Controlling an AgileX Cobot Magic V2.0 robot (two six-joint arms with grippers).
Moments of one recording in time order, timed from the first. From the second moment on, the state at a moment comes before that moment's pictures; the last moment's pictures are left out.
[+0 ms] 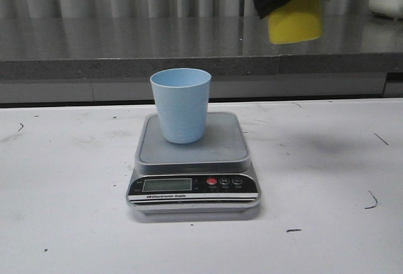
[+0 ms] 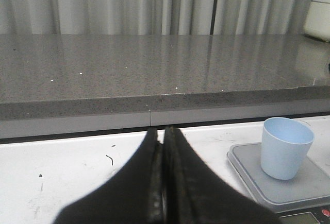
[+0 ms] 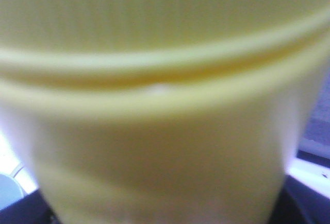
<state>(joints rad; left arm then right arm) -0.17 0.04 -0.32 -0.04 0.39 -0.01 0.33 1.53 -1.06 0.56 0.02 -0.52</state>
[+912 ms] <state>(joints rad) -0.17 0.04 -0.32 -0.04 0.39 -0.01 0.43 1.44 -0.45 0.45 -0.71 -0.20</state>
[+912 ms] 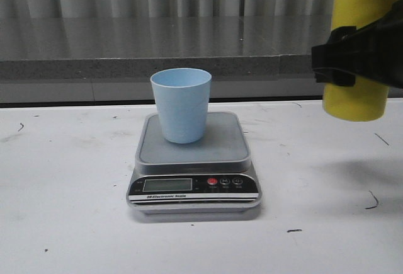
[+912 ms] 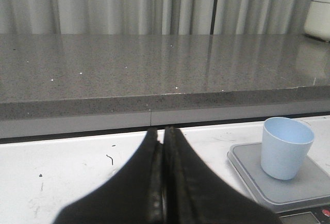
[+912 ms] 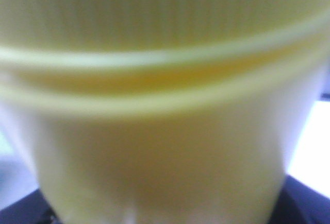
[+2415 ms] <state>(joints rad) -0.17 0.04 -0.32 -0.04 0.39 -0.01 0.42 1.82 -0.50 0.44 -1.01 -0.07</state>
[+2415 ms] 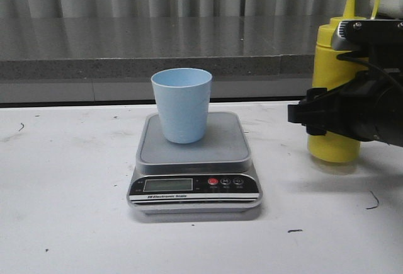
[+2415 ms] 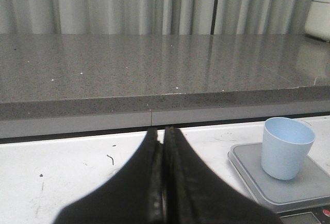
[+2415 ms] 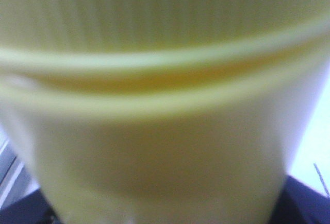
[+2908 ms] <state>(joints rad) -0.17 0.04 -0.32 -0.04 0.39 -0.01 0.42 1.82 -0.50 0.45 -1.01 -0.07</state>
